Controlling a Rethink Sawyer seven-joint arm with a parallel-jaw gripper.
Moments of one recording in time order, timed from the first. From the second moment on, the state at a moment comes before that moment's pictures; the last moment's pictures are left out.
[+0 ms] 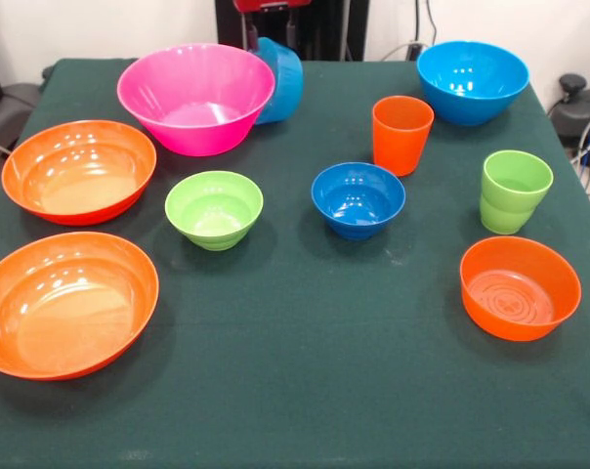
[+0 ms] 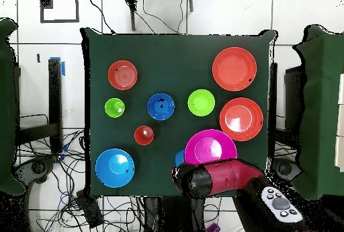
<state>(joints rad) -0.69 -0.71 0.32 2.14 -0.64 0.45 1.82</state>
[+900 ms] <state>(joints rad) -0.58 -0.59 0.20 2.14 -0.68 0.33 1.82</state>
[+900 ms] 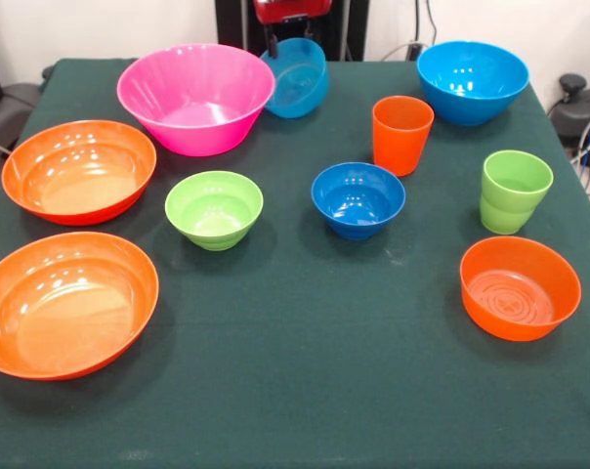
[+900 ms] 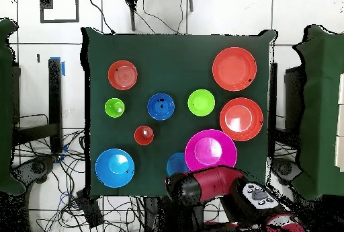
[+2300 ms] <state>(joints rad) -0.55 -0.59 0.17 2.14 -0.68 0.32 1.82</state>
